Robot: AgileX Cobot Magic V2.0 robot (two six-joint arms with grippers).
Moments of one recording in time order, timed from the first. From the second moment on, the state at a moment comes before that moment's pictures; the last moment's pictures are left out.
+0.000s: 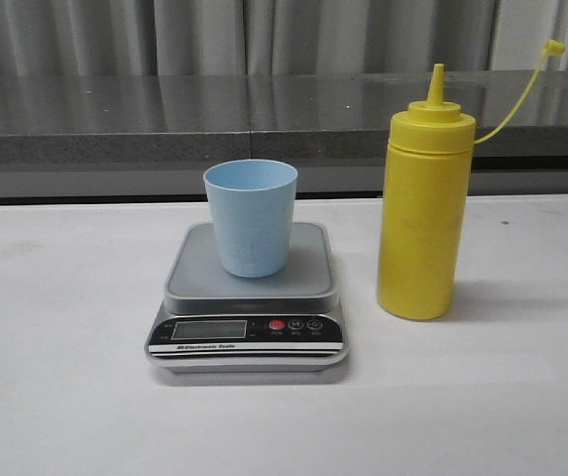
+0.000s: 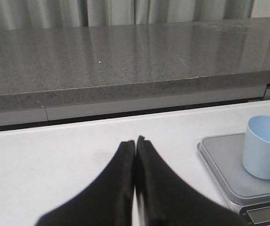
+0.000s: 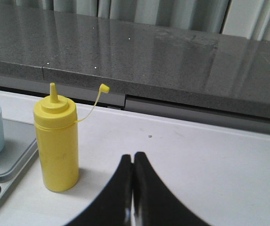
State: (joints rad) left arm -0.17 0.41 -0.34 -0.04 0.17 0.01; right arm 0.20 0.22 -0.43 -0.18 0.42 0.09
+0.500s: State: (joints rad) left arm -0.17 0.41 -0.34 -0.04 0.17 0.01; right arm -0.03 -0.01 -0.12 0.09 0.33 -0.13
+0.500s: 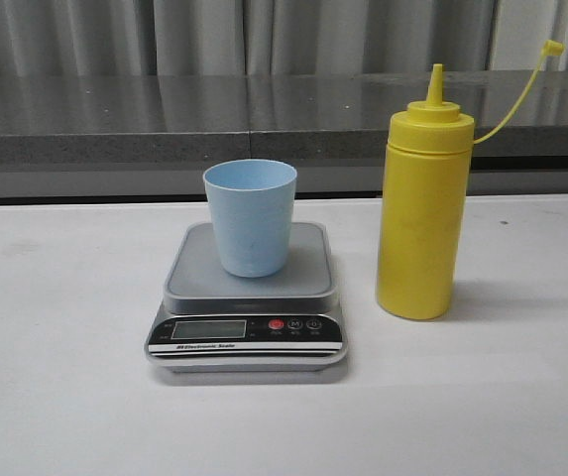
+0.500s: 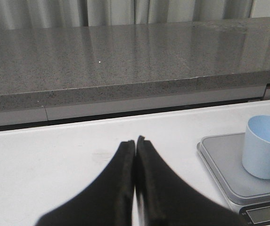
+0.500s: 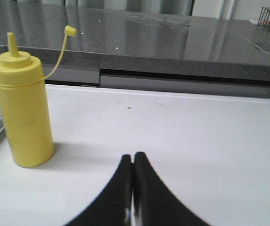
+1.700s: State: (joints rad) left arm -0.17 0.41 -0.34 -0.04 0.17 0.01; right arm -0.05 -0.01 0.03 0.06 0.13 -0.14
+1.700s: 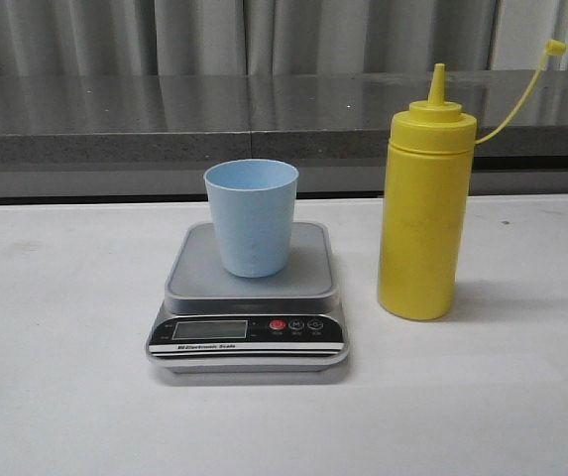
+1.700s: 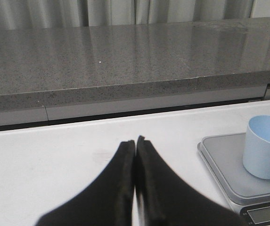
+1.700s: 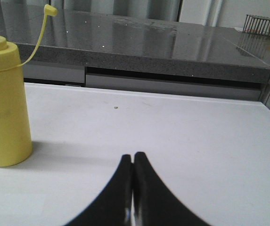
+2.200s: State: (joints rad) left arm -0.17 0.41 -0.34 -0.04 0.17 0.01; right arm -0.05 -0.01 0.03 0.06 0.13 -0.14
